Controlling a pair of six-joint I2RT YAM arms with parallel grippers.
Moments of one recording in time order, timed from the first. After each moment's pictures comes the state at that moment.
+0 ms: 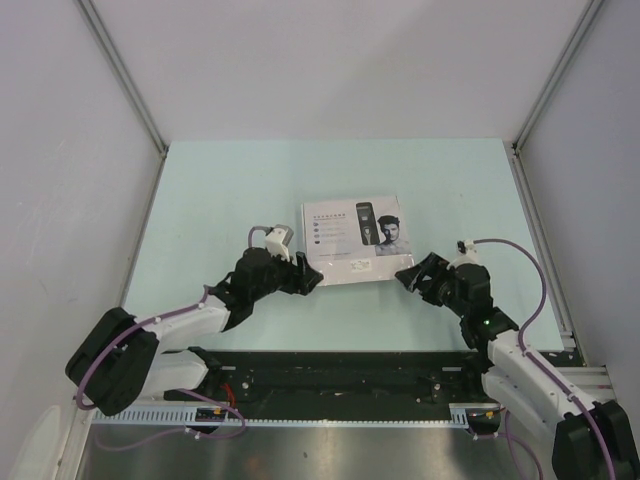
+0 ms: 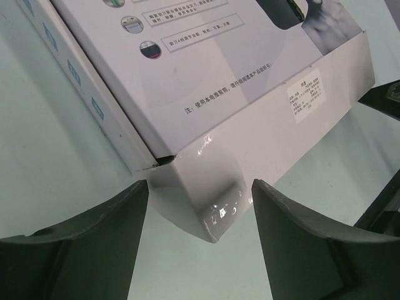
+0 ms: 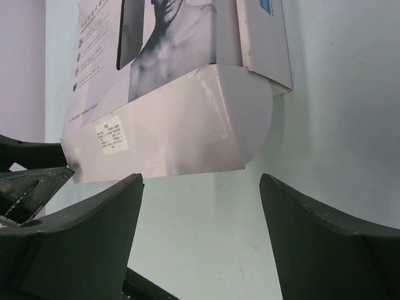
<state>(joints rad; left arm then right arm) -0.64 1.20 0.39 0.39 0.13 -0.46 0.34 0.72 0.22 0.07 -0.14 0.83</state>
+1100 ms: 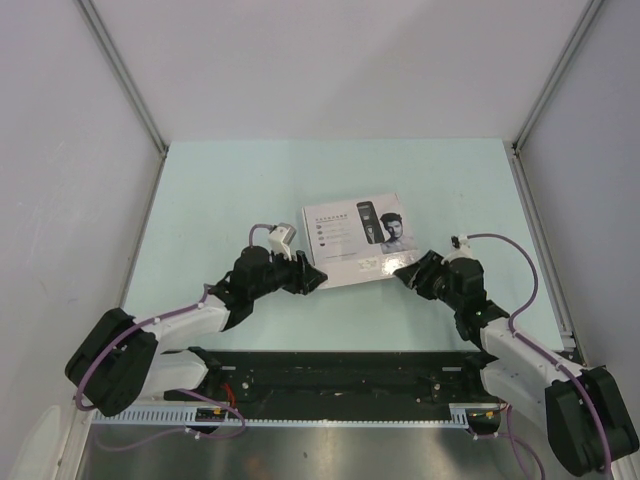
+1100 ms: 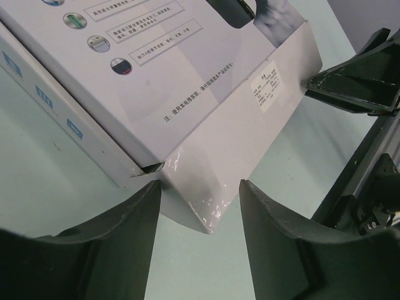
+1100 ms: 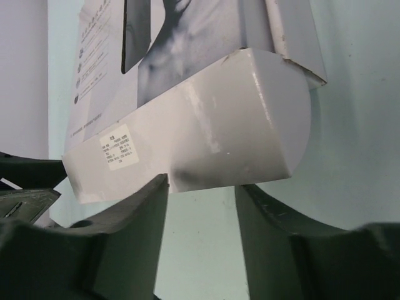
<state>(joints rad) -0.64 1.20 0.40 0.44 0.25 -0.49 0.34 0.91 0.23 0.23 -0.16 0.85</state>
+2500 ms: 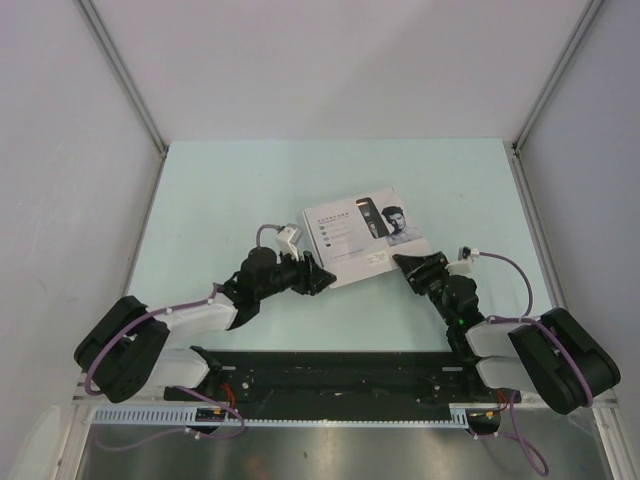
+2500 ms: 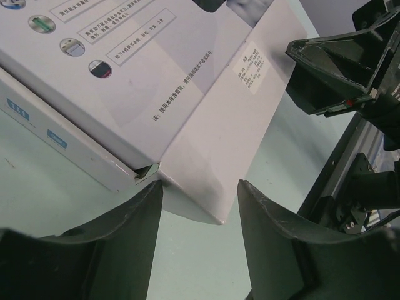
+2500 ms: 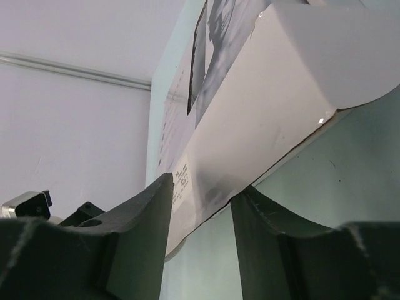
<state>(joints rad) -0.68 1.28 0.40 0.56 0.27 -0.55 0.45 1.25 0.05 1.07 0.08 1.20</state>
